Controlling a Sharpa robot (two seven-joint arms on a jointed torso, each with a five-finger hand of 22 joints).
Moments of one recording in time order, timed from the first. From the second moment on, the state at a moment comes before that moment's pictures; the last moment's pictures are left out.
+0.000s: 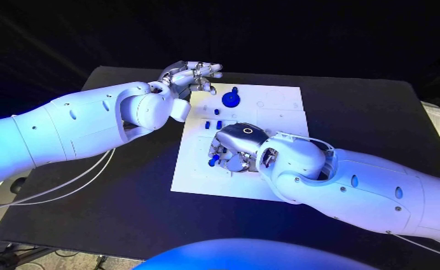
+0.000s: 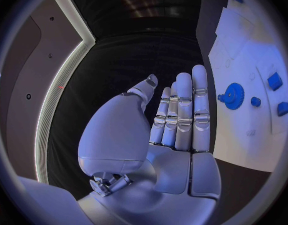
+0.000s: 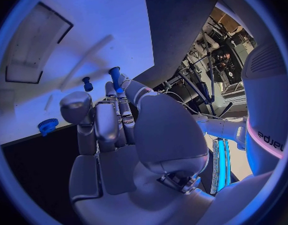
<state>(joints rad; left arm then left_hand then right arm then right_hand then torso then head) 1.22 -0.80 -0.03 1.41 0.03 -0.20 0.27 1.30 -0.12 0.31 0.04 0.05 1.04 0.16 0.10 0.10 1.13 0.10 0.21 0.11 1.22 0.01 0.81 0.52 0.16 1.23 0.11 0.43 0.78 1.06 -0.58 -0.05 1.71 -1.72 -0.17 -0.25 1.37 -0.04 0.43 -0.08 0.05 1.14 0.13 0.10 0.10 1.17 0.08 0.15 0.07 1.46 -0.02 1.22 1.11 0.14 1.32 0.08 1.16 0.85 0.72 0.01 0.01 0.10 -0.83</state>
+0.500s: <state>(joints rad) 1.22 -0.80 -0.03 1.41 0.03 -0.19 0.27 1.30 -0.12 0.31 0.04 0.05 1.04 0.16 0.10 0.10 1.13 0.10 0.21 0.11 1.22 0.01 0.81 0.52 0.16 1.23 0.11 0.43 0.78 1.05 -0.56 -0.05 1.70 -1.75 -0.17 -0.27 1.30 -0.10 0.38 -0.05 0.05 0.94 0.17 0.07 0.06 1.02 0.11 0.08 0.06 1.47 0.01 1.18 1.04 0.14 1.26 0.11 1.09 0.73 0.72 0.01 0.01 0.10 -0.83</state>
